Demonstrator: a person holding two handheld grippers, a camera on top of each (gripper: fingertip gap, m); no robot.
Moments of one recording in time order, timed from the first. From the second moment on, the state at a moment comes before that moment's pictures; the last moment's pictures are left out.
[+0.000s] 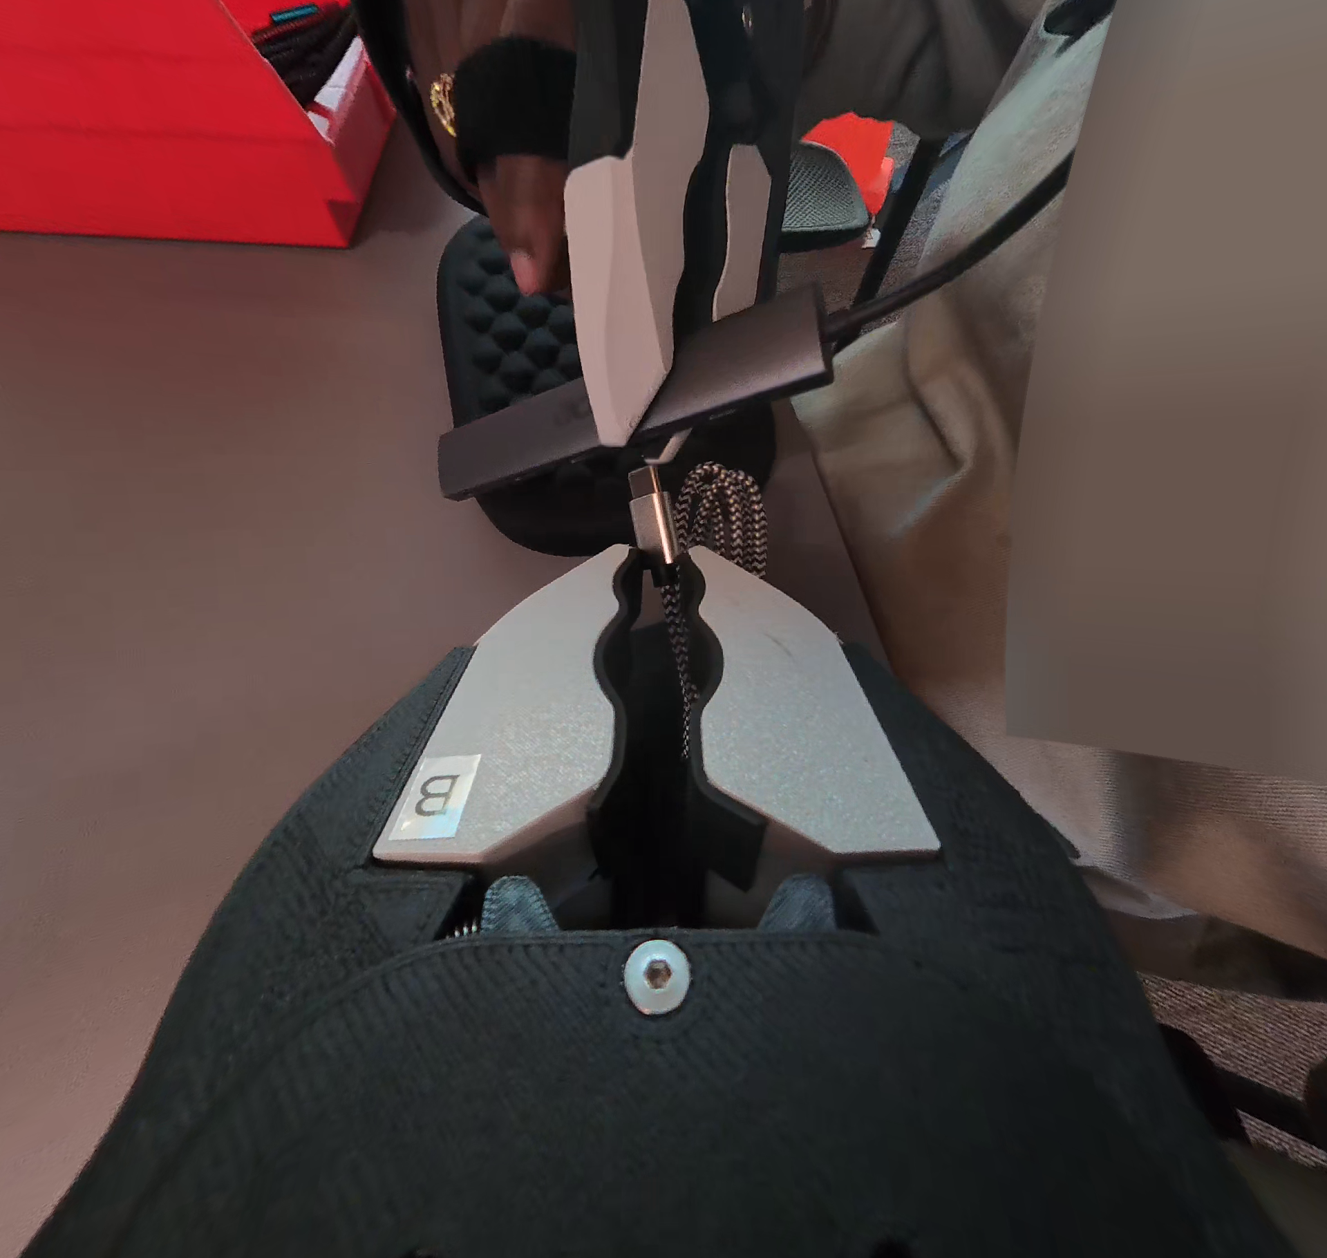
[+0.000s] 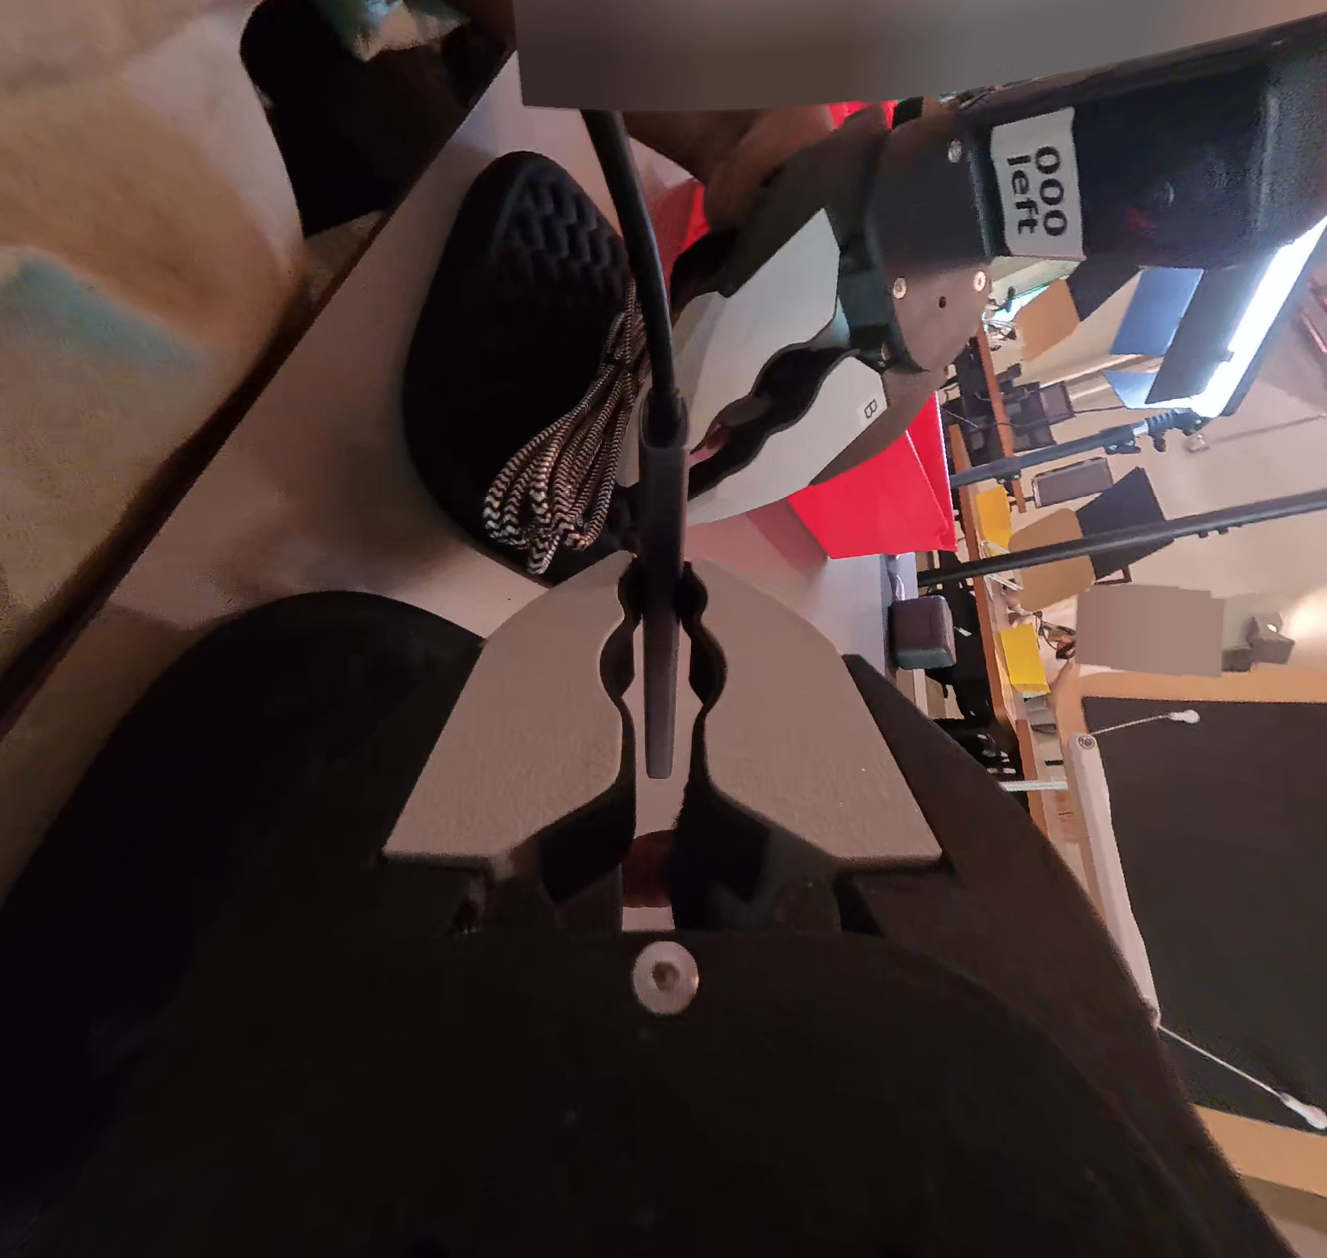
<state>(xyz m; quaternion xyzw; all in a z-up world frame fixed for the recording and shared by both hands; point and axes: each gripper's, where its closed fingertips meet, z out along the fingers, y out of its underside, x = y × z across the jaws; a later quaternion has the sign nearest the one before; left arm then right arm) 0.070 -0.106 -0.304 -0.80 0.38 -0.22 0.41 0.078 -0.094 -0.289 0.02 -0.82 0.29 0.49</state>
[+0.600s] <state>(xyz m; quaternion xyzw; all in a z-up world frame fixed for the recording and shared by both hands) 0.078 -0.112 -0.318 -0.80 0.40 -0.22 0.39 0.082 -0.106 -0.303 0.07 -0.86 0.27 0.43</state>
